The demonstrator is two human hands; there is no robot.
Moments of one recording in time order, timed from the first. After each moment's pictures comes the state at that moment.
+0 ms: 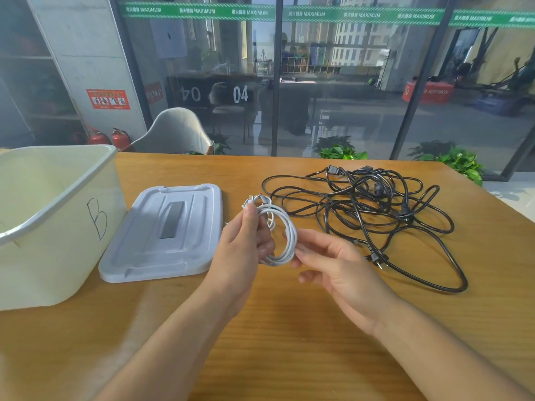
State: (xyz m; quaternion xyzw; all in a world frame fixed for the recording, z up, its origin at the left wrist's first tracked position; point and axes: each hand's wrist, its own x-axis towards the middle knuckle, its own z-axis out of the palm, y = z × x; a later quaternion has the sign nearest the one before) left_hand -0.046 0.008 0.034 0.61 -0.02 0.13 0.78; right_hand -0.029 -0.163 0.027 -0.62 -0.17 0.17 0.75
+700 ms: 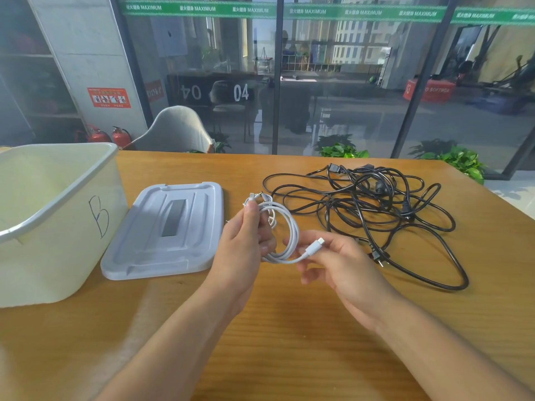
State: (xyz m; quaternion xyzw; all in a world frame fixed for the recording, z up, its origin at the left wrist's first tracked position) left_hand -0.047 0.008 0.034 0.62 -0.01 0.13 0.77; right_hand -0.027 -0.163 0.028 -0.66 -0.17 0.15 0.72
